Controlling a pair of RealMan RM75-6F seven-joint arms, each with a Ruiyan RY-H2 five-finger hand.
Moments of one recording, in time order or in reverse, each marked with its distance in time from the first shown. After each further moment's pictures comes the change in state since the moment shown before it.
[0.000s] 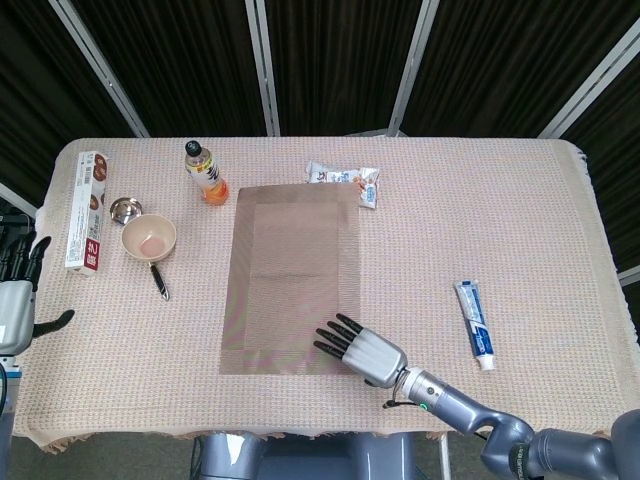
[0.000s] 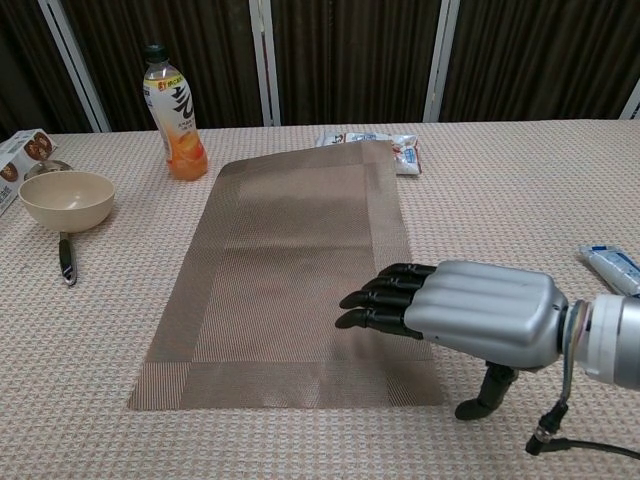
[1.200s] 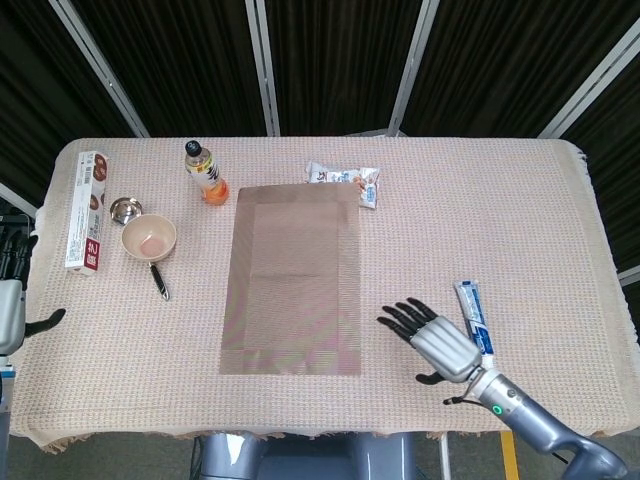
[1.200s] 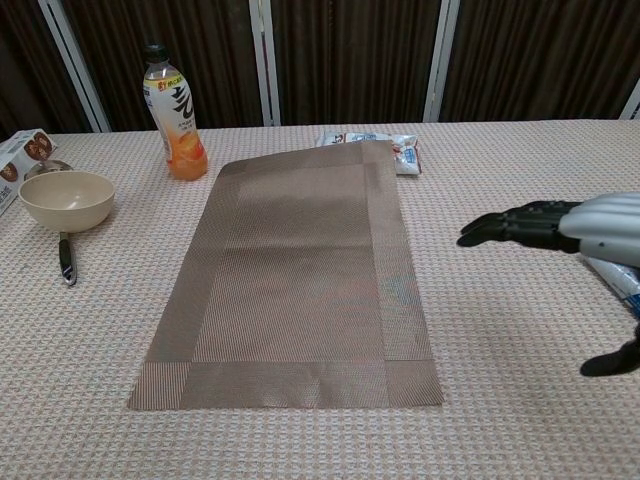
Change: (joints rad) left arm -0.020 0.017 0.022 -0.033 -0.063 0.049 0.034; right arm -0.135 0.349 0.001 -0.235 -0.003 0.093 0.271
